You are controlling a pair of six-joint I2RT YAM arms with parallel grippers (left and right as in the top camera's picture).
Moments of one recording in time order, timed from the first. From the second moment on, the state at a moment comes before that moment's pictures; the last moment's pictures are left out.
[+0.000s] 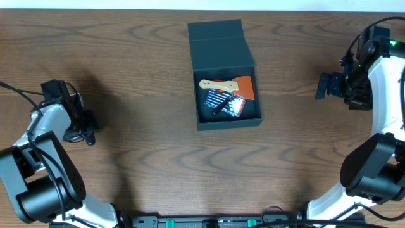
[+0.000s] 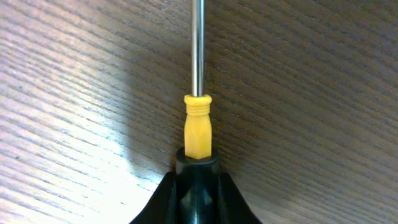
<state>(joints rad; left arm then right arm) 0.40 1.78 0.98 -0.60 0.00 0.02 -0.28 1.85 1.69 -1.39 0.00 0.06</state>
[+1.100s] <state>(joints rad) -0.16 1.50 1.38 -0.89 0.17 0.34 -0.28 1.85 1.69 -1.40 -0.01 0.06</state>
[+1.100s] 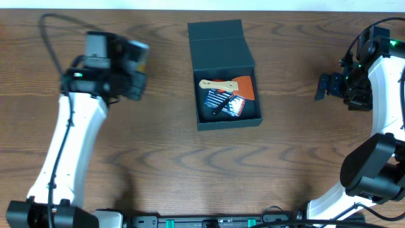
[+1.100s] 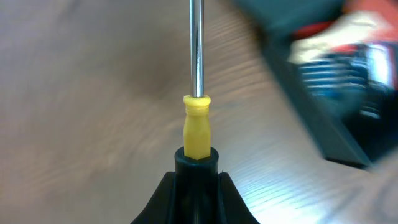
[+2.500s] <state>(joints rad) -0.68 1.89 1.40 -0.78 0.18 0.77 -0.28 1.85 1.69 -1.39 -0.03 0.06</state>
